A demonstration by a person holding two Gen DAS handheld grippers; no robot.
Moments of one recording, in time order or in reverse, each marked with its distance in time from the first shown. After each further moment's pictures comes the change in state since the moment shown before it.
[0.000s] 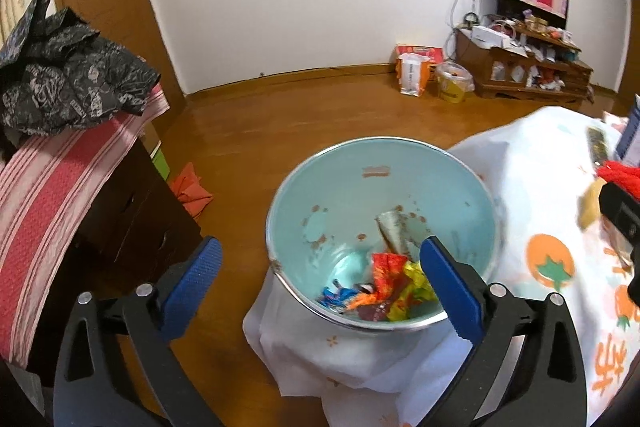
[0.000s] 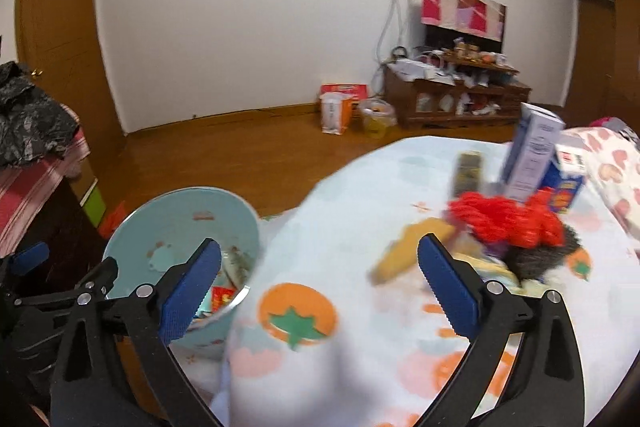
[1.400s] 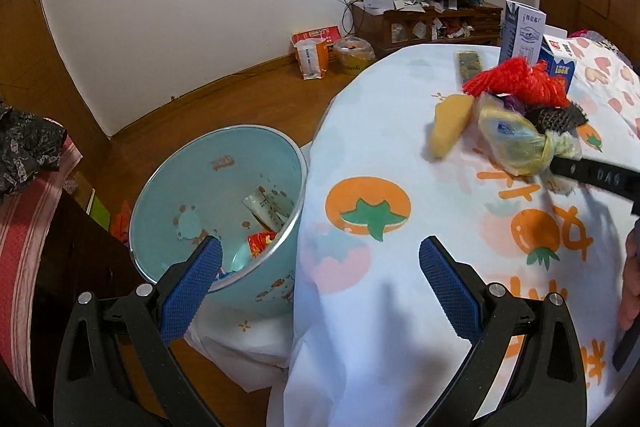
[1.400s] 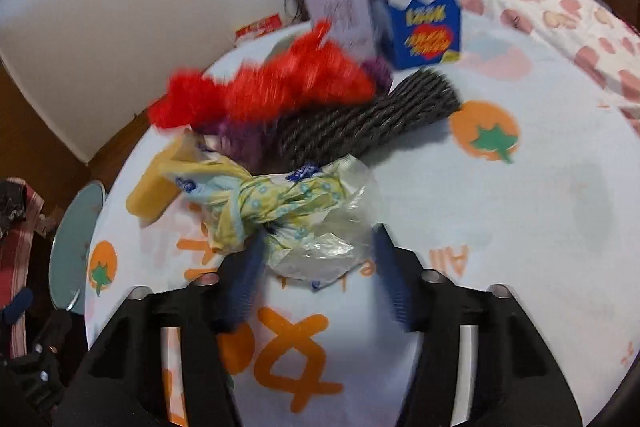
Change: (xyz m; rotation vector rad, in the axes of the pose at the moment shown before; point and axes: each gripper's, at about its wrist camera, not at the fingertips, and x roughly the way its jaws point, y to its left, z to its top) left arm -0.036 -0.127 -0.035 0.264 0.014 -0.219; right arm 0.028 -0.199 -0.061 0.356 0.266 -0.059
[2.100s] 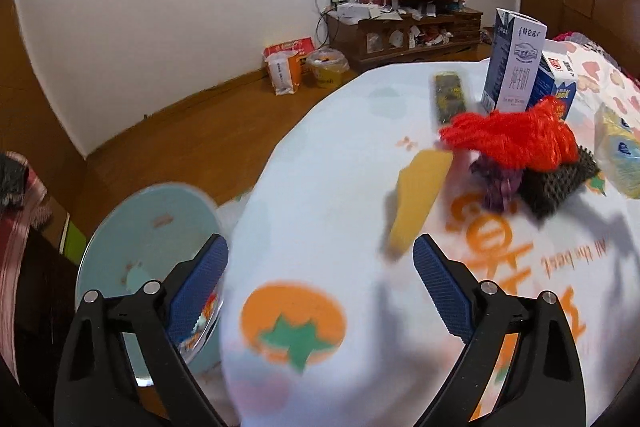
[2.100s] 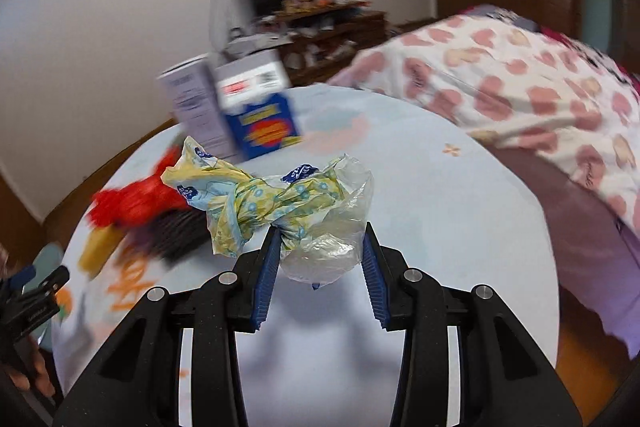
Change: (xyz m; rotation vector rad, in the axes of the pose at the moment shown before) left arm 0.056 -0.050 0.064 0.045 -0.042 -0.075; right arm -0.085 -0.102 0.011 0.116 -0.225 -0.214
